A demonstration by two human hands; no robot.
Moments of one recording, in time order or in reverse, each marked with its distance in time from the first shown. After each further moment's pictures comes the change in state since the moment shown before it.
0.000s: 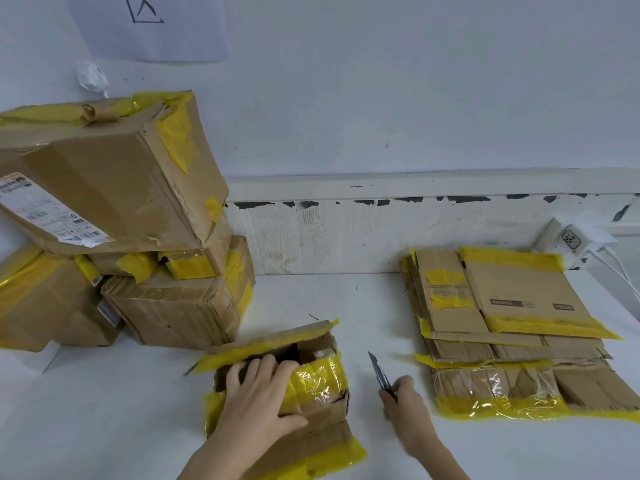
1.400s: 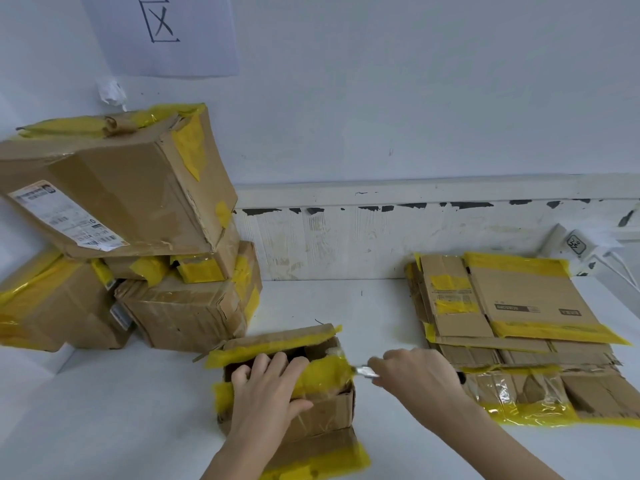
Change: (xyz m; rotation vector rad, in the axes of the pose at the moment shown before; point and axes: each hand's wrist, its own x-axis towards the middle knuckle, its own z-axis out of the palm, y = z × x) left_hand 0.003 0.008 0.013 0.077 0.310 -0.017; right_hand -0.038 -0.085 -0.068 -1.149 -0.012 -0.729
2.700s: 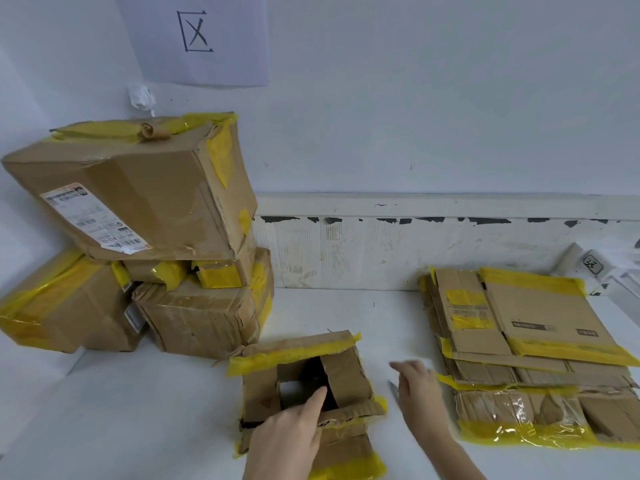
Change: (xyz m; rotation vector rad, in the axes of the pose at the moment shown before) left_hand -0.016 0.002 -0.030 -0.339 -0.331 -0.091; right_hand 0.034 -0.017 0.077 0.793 0.335 0.573
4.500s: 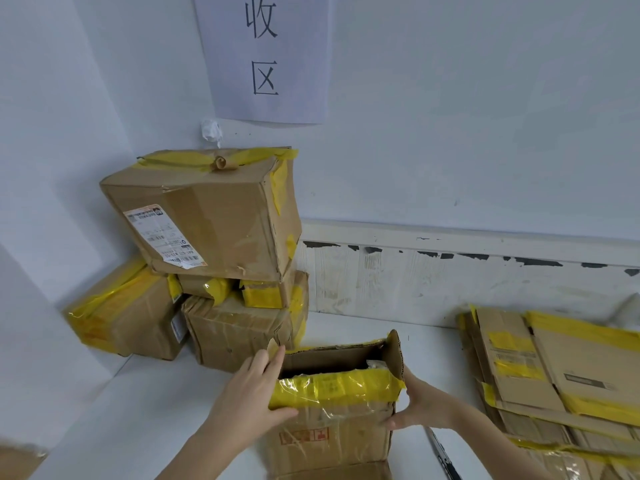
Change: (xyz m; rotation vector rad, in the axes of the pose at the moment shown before) left_hand 0.024 -0.102 -0.044 0.240 0.012 -0.141; right_hand 0.073 -0.032 -0.011 0.373 -0.813 -0.292
